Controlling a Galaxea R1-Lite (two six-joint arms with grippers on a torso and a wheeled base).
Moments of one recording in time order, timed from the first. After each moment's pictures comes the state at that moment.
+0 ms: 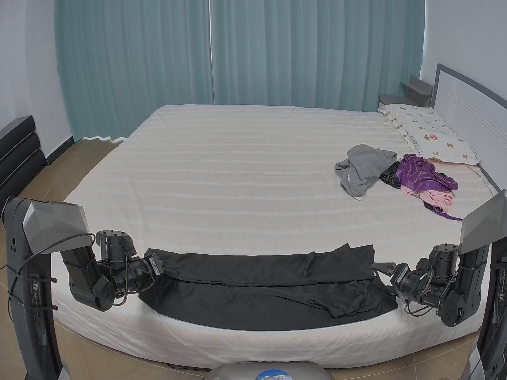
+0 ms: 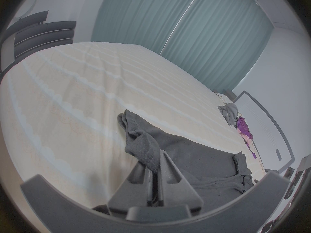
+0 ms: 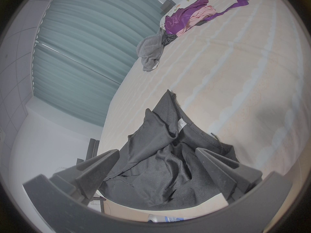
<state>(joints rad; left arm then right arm) -0.08 2.37 -0.61 -1.16 -0.14 -0.50 0.06 2.33 -0.22 -1.55 0.29 0.86</state>
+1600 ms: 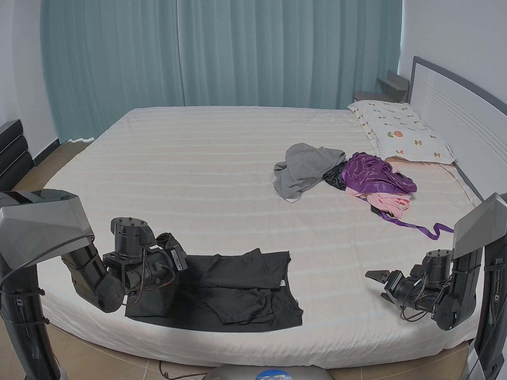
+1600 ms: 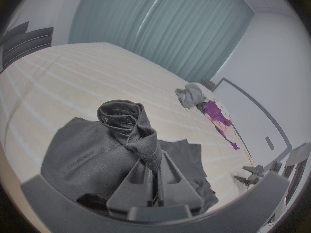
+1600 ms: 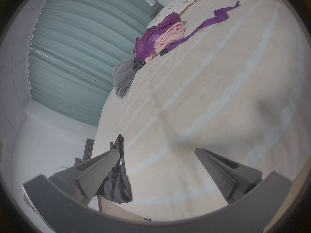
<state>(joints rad) -0.28 2.19 -0.60 -1.05 -0.07 -0.53 0.09 2.38 -0.22 -1.55 0.28 0.86</state>
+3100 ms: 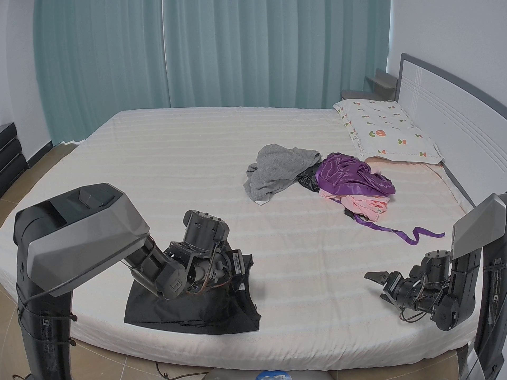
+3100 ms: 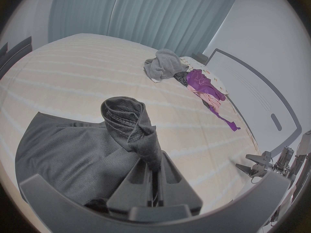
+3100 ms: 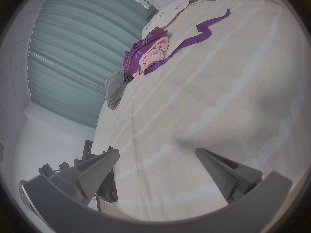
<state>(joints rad) -0.52 2.30 -1.02 -0.58 0.05 -0.54 0.09 2.39 -0.22 -1.55 0.28 0.85</state>
